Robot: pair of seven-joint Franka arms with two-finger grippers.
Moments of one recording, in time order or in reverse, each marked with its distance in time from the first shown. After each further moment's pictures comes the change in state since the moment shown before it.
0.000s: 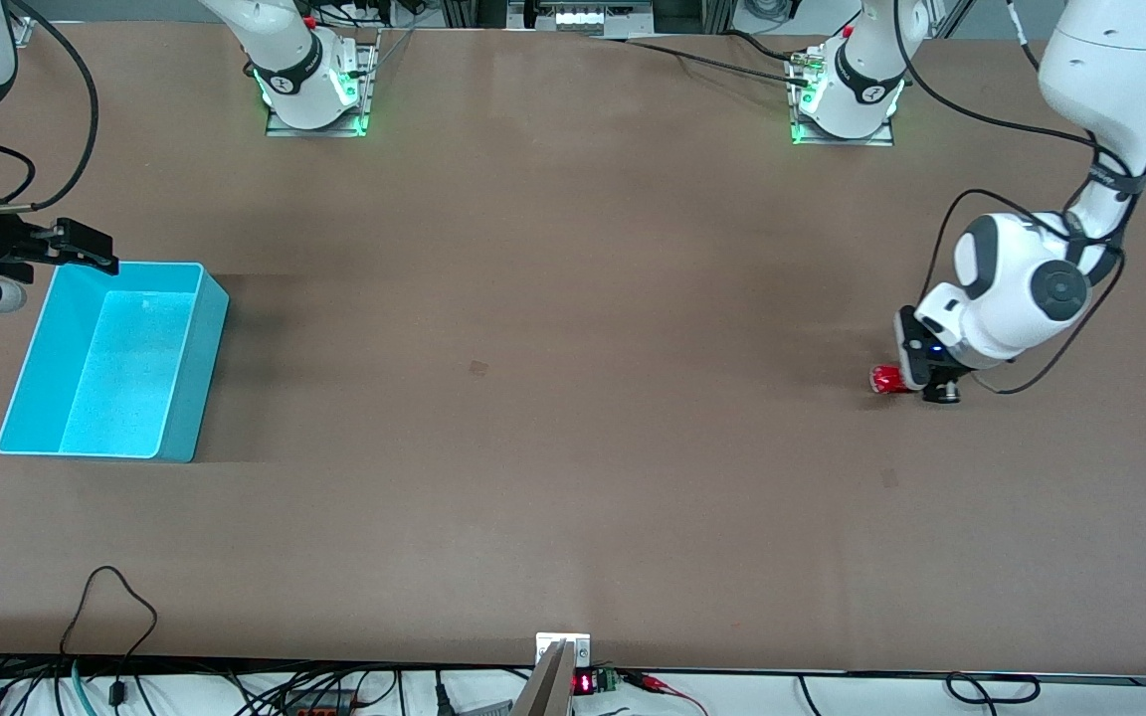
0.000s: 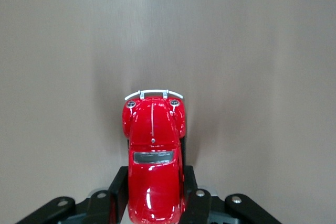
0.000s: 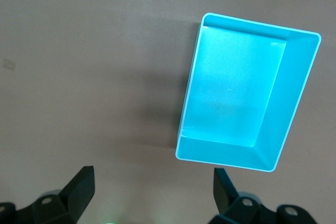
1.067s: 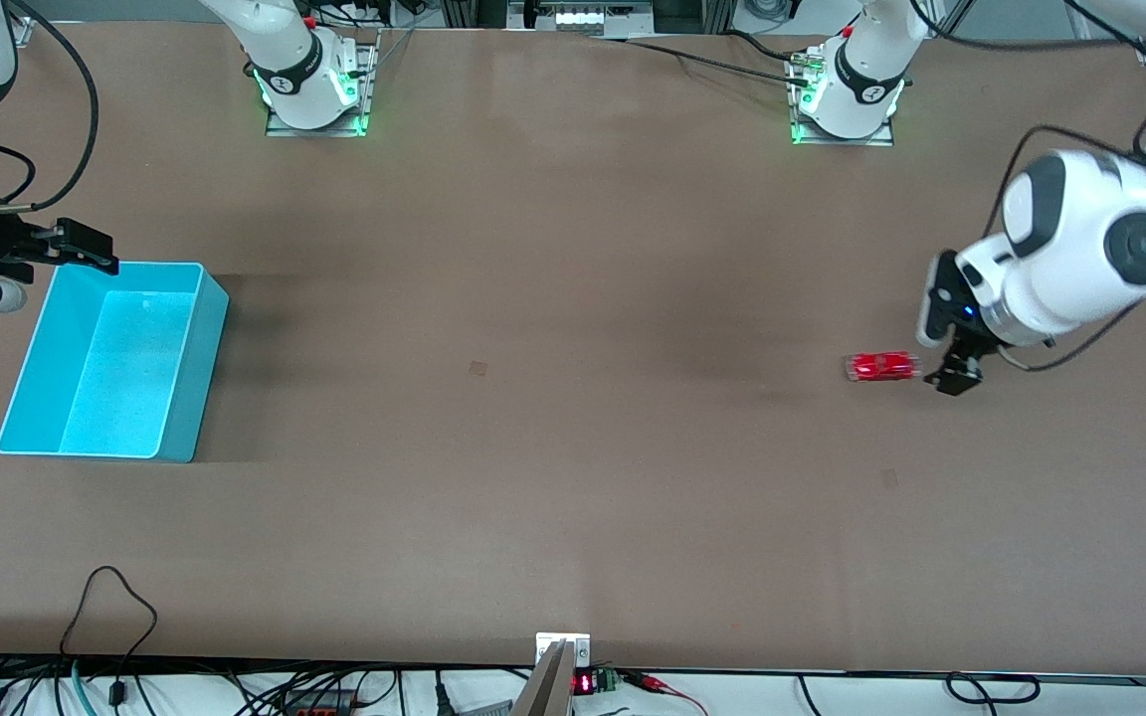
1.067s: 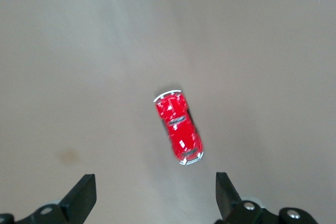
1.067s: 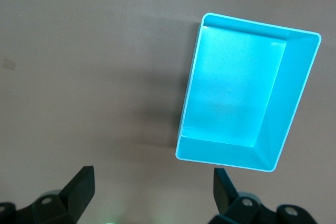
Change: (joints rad) left arm 0.062 -0.277 -0.261 0.146 -0.093 -0.437 0.238; right arm 0.000 0.000 0.000 0.000 0.000 0.000 0.000
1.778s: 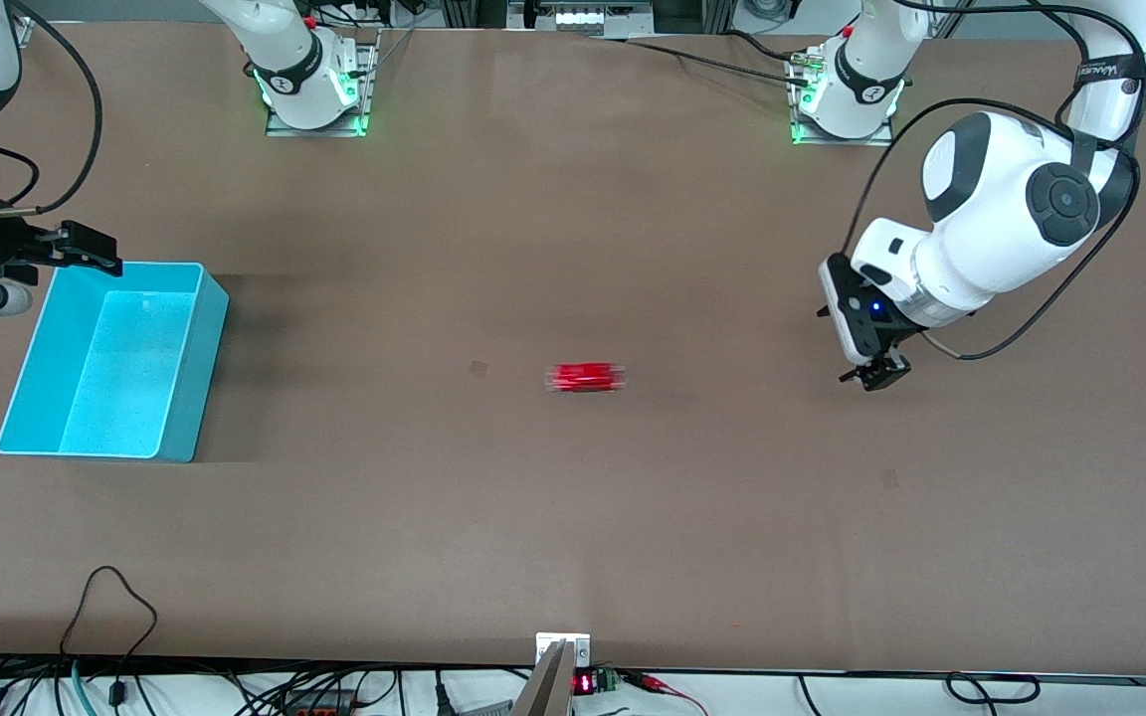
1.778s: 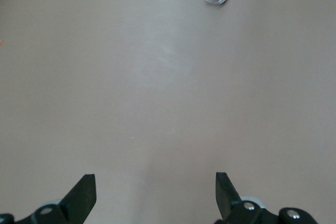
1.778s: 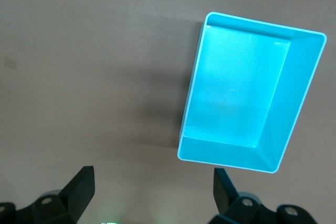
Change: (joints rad) left arm -0.171 0.015 -0.014 0.096 -0.154 0.006 -0.786; right arm 0.002 0.011 0.006 0.000 0.006 0.000 -0.002
